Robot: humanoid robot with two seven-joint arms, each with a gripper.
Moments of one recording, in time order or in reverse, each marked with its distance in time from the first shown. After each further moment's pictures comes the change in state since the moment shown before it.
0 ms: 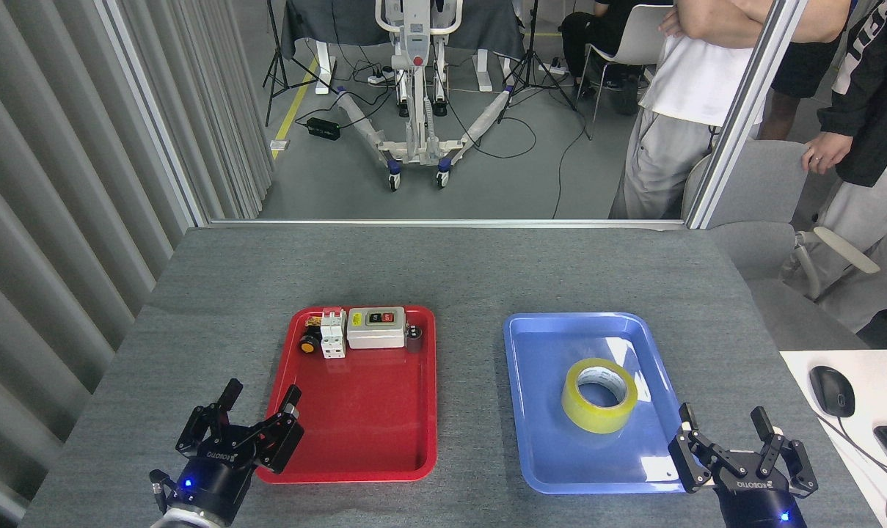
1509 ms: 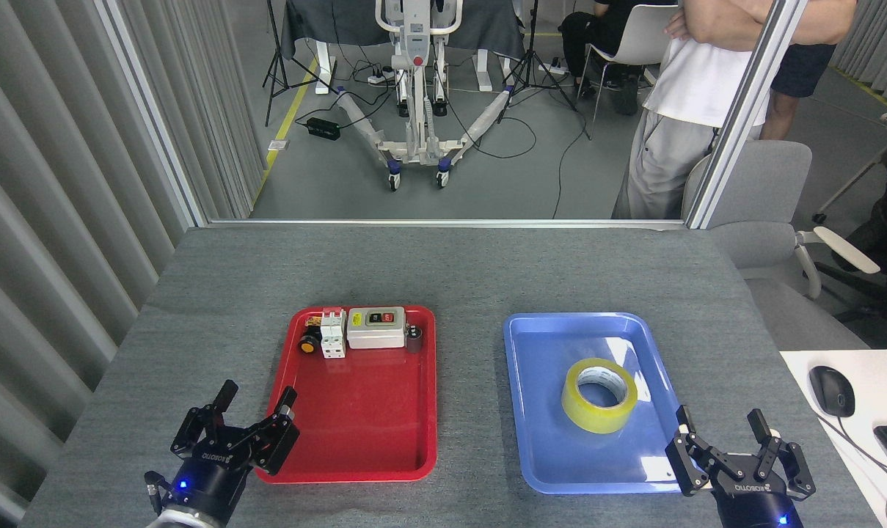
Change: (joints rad) left arm 0.004 0.011 0.005 0.000 0.000 -0.002 0.001; right arm 0.012 0.009 0.000 -0.019 -0.001 -0.007 0.005
